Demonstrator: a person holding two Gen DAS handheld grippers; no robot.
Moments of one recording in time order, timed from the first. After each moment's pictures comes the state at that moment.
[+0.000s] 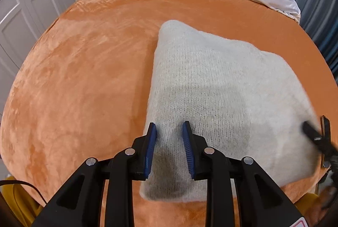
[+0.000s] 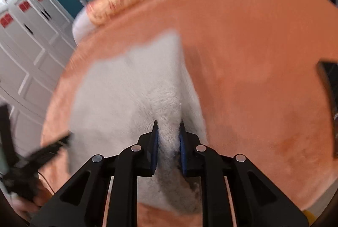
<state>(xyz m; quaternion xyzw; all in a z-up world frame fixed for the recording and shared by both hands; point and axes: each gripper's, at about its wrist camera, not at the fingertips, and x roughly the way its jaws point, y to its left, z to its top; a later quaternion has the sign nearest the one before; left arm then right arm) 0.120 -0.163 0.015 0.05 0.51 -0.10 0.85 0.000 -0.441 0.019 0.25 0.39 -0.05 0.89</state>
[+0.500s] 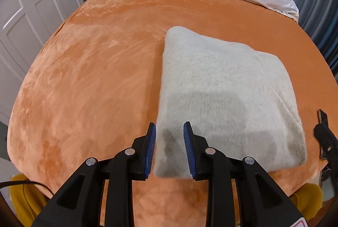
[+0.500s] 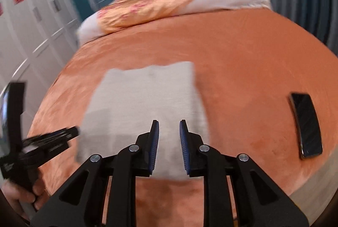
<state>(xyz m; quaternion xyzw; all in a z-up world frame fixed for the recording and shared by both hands) 0.095 -0.144 0.042 0.06 0.50 -0.10 0.86 -0.052 -0.381 0.064 0.13 0.37 -0.05 0.92</state>
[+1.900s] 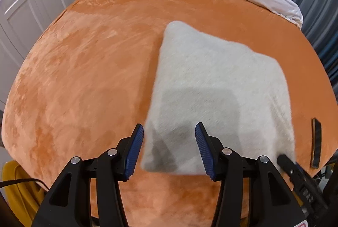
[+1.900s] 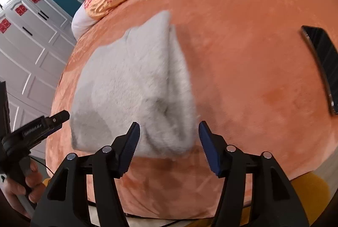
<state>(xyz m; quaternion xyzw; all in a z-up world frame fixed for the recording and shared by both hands) 0.096 -0.149 0.040 0.02 0.52 -0.09 0.85 -0.029 -0.430 -0.015 0.28 0.46 -0.05 0.84</state>
